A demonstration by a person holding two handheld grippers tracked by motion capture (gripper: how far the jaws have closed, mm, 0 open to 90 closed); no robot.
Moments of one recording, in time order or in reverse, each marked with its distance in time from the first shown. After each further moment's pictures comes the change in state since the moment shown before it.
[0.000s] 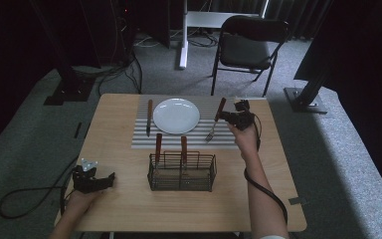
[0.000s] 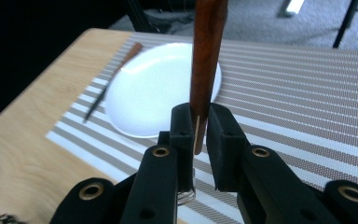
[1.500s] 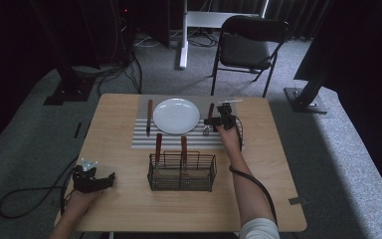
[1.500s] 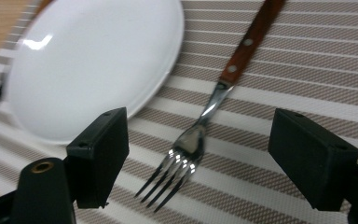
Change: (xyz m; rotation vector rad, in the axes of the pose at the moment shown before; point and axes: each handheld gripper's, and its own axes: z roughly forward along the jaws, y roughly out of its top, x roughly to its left) left arm 0.000 0.000 0.000 0.001 -0.001 0.002; right arm -0.020 -0.018 0.105 0.186 -0.151 0.104
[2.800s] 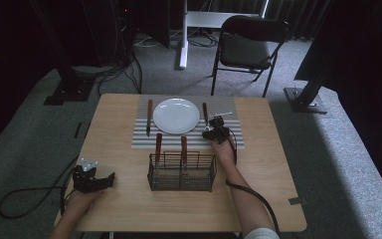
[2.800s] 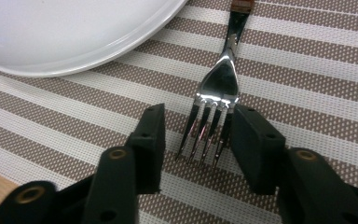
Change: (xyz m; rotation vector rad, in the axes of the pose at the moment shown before) left arm 0.000 0.000 0.000 0.000 0.000 0.000; right arm 0.024 -0.043 0.014 0.051 -0.058 -0.086
